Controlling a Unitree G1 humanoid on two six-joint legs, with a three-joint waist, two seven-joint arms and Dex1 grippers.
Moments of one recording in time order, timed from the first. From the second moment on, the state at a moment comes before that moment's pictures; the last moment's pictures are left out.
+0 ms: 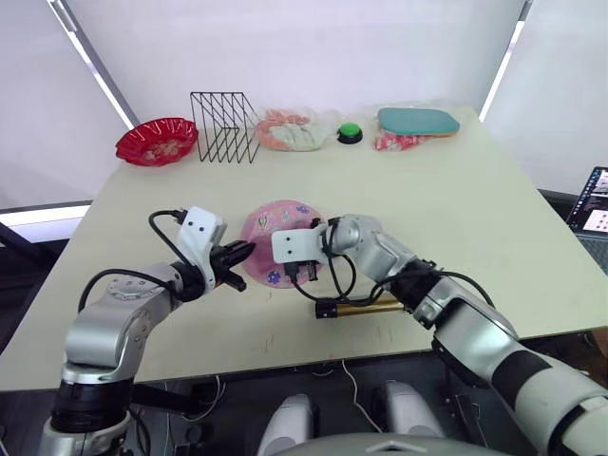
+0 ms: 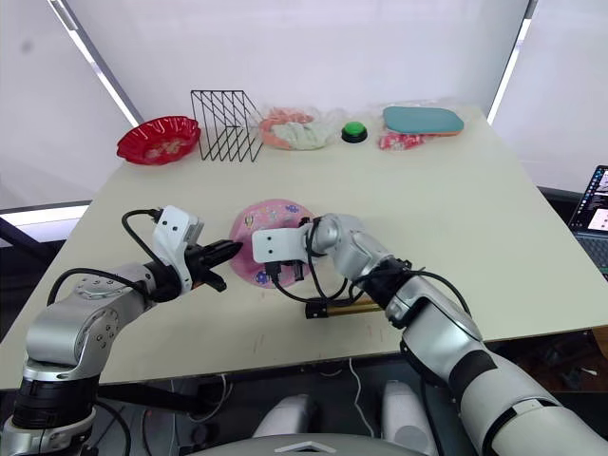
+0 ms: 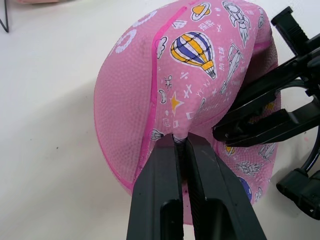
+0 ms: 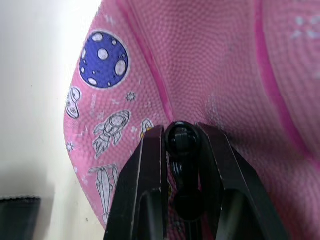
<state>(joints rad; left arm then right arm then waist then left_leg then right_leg) -0.13 0.68 0.17 -0.39 -0.48 0.88 -0.54 -0.89 -0.06 0.64 0.55 -0.36 0.19 0.87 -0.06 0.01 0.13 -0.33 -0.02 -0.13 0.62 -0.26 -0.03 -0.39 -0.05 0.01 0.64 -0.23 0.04</state>
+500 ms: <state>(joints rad) -0.12 0.65 0.18 -0.41 -0.52 0.82 -0.59 -0.69 -0.17 0.51 0.14 -0.21 0.44 0.95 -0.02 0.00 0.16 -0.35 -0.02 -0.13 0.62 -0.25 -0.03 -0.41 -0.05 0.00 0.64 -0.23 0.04</state>
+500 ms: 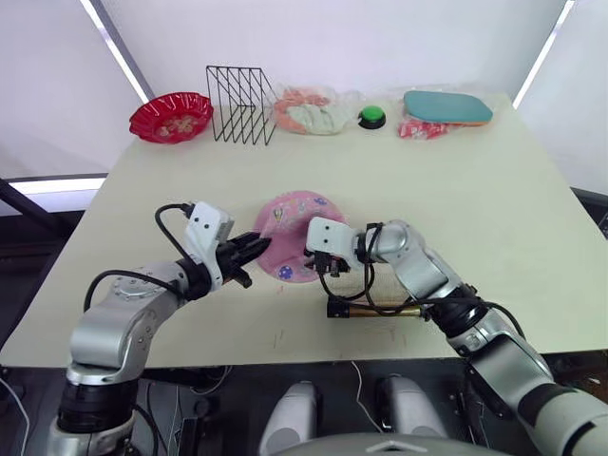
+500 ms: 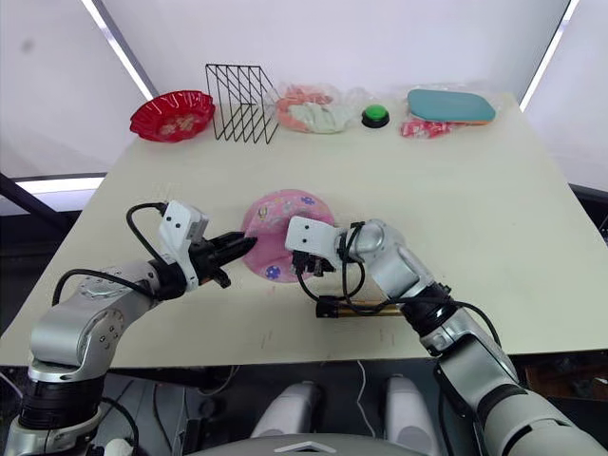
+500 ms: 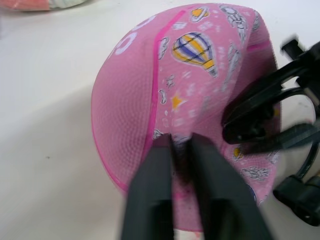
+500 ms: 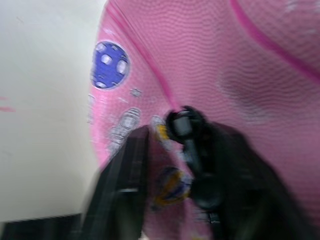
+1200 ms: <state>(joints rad) 0.13 0.76 0.56 -0.54 -0.82 0.89 -0.70 -0.27 -0.45 0.02 -0.49 0.28 0.66 0.95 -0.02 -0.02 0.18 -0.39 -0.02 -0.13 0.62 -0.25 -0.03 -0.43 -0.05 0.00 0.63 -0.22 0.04</state>
